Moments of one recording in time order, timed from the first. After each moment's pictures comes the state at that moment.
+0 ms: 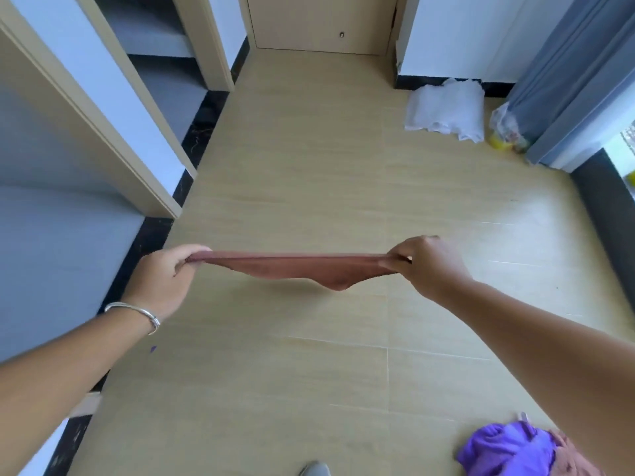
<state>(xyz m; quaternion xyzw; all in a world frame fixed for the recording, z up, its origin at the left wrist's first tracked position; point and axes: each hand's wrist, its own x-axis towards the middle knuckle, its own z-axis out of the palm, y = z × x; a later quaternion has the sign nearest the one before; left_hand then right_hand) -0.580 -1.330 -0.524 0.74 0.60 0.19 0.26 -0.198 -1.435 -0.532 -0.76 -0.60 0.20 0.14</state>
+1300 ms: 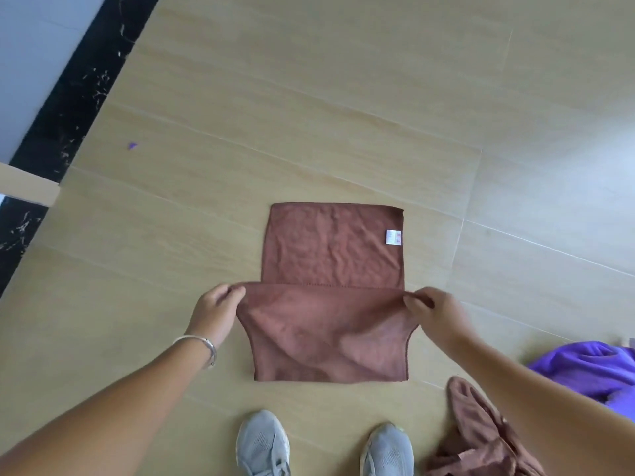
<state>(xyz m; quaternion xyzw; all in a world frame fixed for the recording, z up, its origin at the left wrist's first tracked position) -0.686 -1.629 -1.000 0.36 0.76 0.14 0.51 -0.330 -1.679 -0.995 -0.80 -0.41 0.43 0.07</state>
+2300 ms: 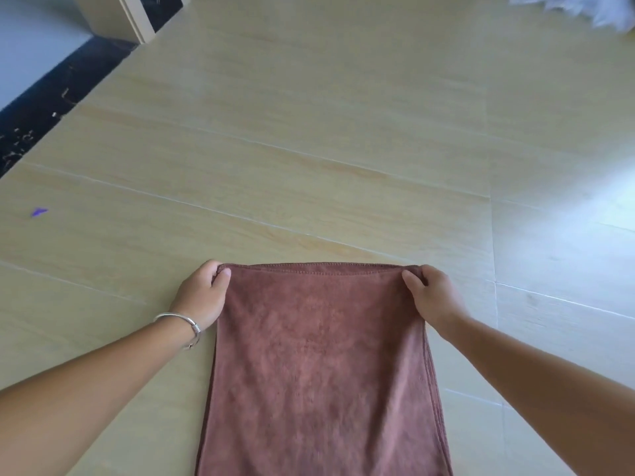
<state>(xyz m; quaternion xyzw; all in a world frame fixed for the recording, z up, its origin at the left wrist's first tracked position) -0.647 -1.444 -1.180 0.61 0.70 0.17 0.35 -0.285 -1.518 -1.175 -0.83 -0.40 0.31 0.22</state>
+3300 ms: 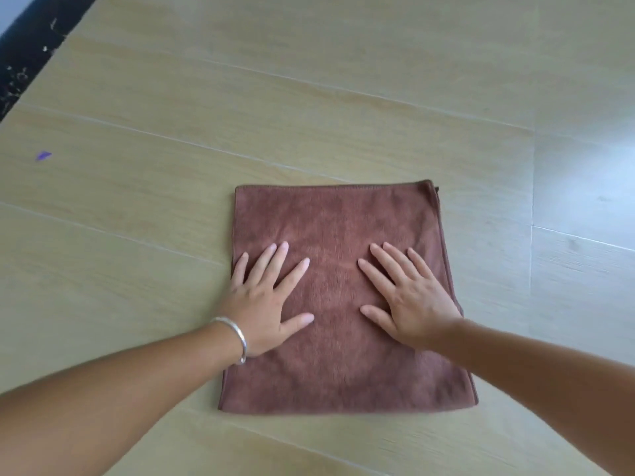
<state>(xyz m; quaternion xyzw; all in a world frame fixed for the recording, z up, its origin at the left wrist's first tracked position) -0.624 -1.541 -1.207 0.87 0.46 -0.15 0.07 -0.344 -1.588 -1.195 -0.58 -0.80 0.10 -0.11</state>
